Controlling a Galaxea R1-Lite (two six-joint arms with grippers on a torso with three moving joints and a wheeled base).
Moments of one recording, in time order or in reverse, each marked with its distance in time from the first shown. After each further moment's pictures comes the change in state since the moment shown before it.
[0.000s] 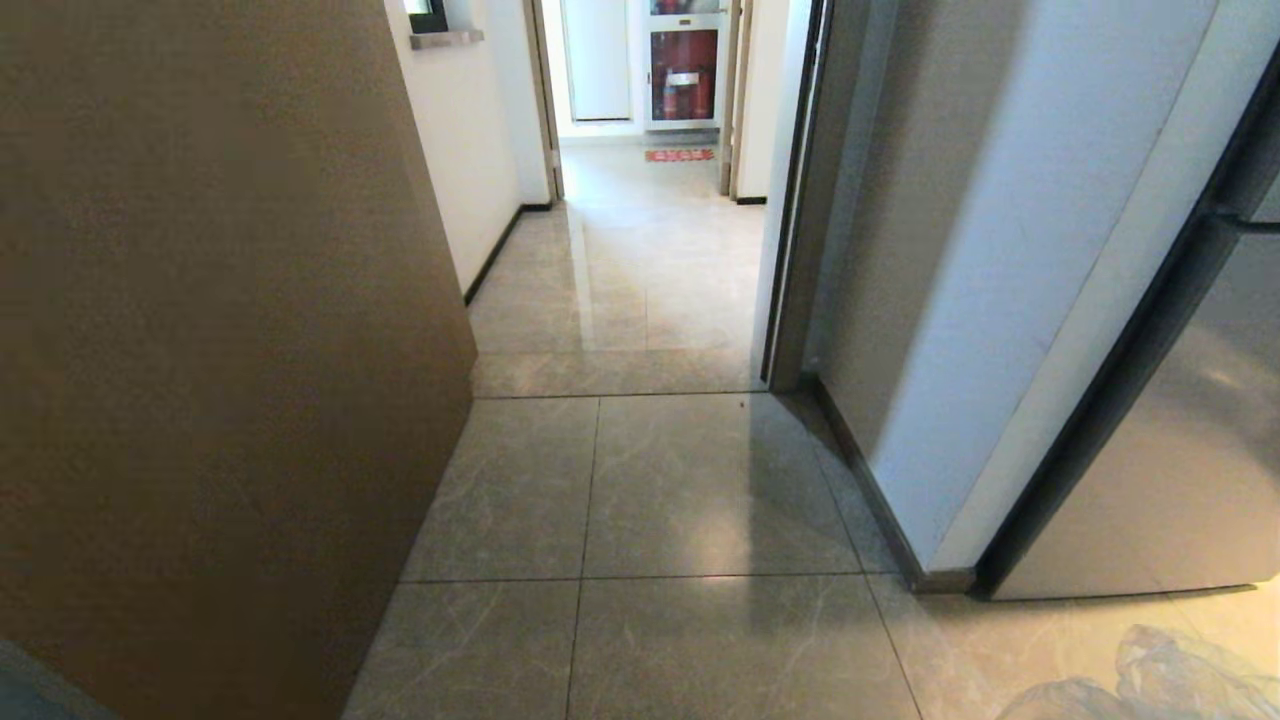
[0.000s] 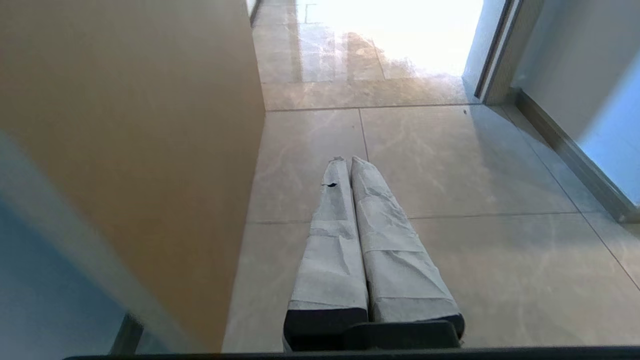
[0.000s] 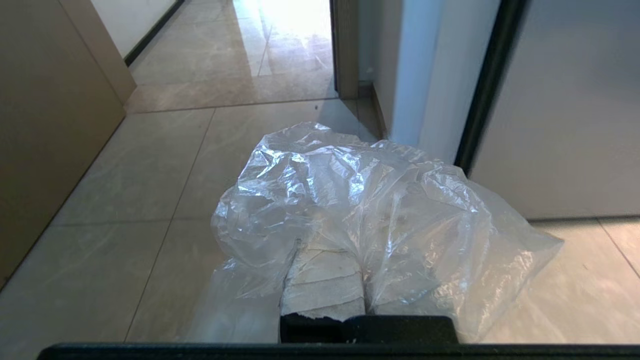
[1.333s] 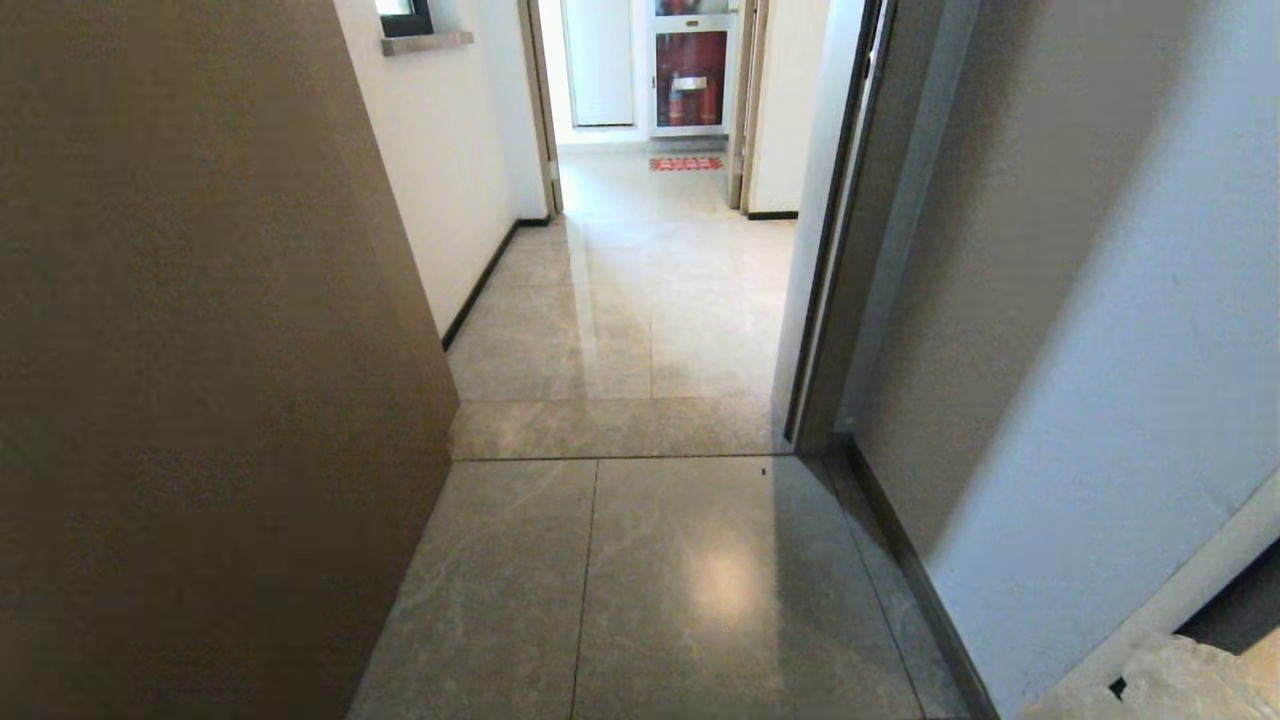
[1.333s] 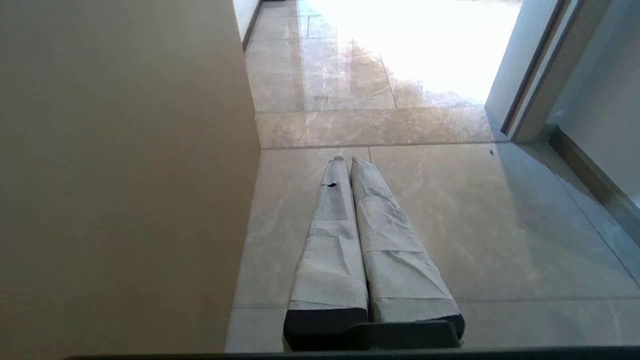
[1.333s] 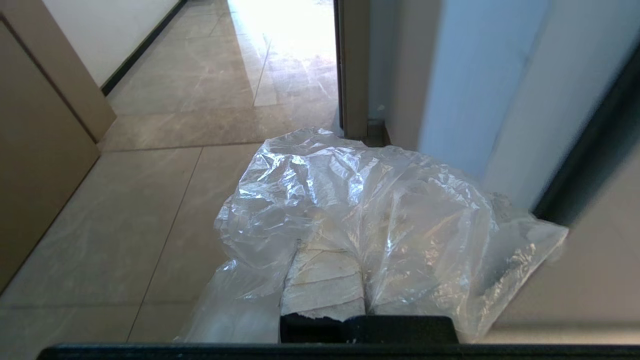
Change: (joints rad) left arm 0.000 0.000 0.000 -0.001 0.000 -0.001; right arm 0.000 0.000 0.000 0.000 0.000 0.000
